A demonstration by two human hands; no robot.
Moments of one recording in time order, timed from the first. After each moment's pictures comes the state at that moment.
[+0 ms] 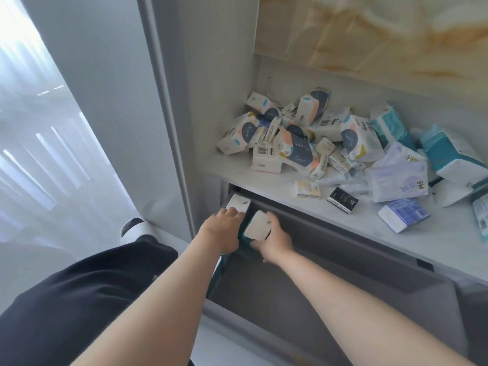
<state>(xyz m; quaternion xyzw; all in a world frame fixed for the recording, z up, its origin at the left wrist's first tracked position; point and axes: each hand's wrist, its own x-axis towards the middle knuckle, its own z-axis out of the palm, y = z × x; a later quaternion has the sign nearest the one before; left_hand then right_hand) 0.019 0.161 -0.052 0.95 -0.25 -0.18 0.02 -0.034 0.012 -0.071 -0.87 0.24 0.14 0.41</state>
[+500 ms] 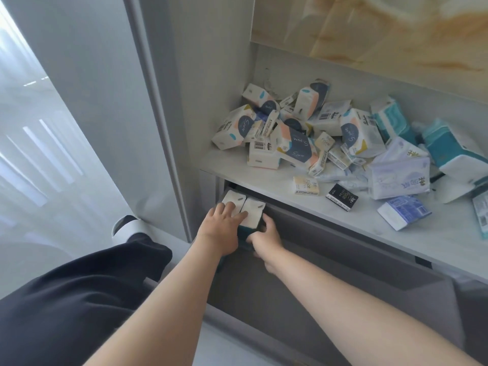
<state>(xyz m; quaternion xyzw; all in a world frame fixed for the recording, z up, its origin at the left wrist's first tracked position) 0.017 0.152 -0.066 0.96 -0.25 -0.12 -0.02 -0.028 0.024 -0.083 -0.71 0.32 0.12 0.61</state>
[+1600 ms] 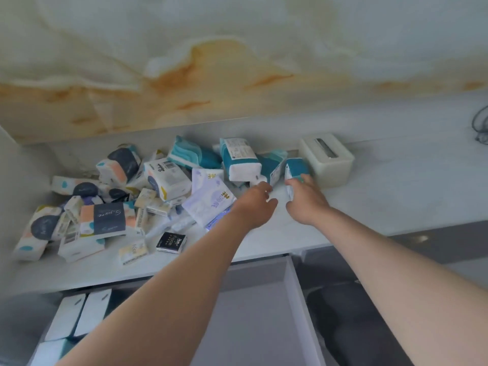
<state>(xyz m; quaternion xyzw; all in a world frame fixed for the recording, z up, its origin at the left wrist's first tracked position) -0.066 -0.305 0.079 0.87 -0.40 -0.16 0.26 -0.159 -0.424 0.071 -0.91 0.35 -0.05 0.22</state>
